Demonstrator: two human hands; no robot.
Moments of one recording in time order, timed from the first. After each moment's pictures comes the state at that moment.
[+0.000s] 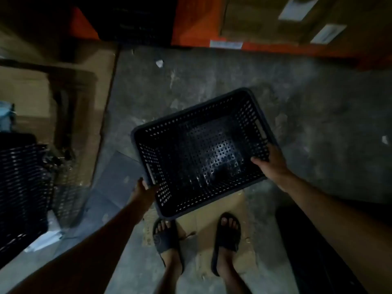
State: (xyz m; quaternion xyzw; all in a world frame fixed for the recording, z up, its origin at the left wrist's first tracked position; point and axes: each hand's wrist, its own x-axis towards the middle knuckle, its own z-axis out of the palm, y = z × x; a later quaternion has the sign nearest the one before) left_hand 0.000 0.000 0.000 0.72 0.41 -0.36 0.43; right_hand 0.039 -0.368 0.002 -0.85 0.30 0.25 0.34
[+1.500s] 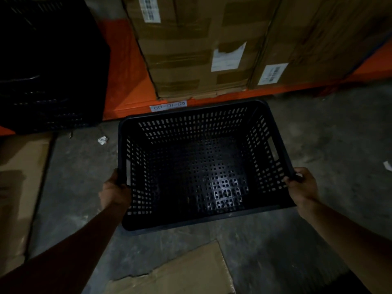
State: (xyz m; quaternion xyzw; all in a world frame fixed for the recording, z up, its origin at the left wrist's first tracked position) left_hand 0.295 -0.174 -0.094 0.90 0.24 -0.09 0.36; right_hand 0.162 -0.591 -0.129 -0.73 0.52 -0.05 0.45
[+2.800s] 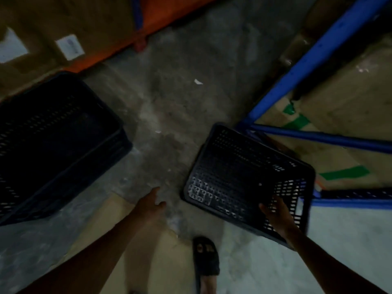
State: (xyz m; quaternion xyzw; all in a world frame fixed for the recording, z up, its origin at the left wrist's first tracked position) left_hand -0.085 -0.406 0.012 0.78 -0.23 -0.55 0.18; right_hand -0.423 -0.575 0.021 -0.57 0.72 0.01 0.40
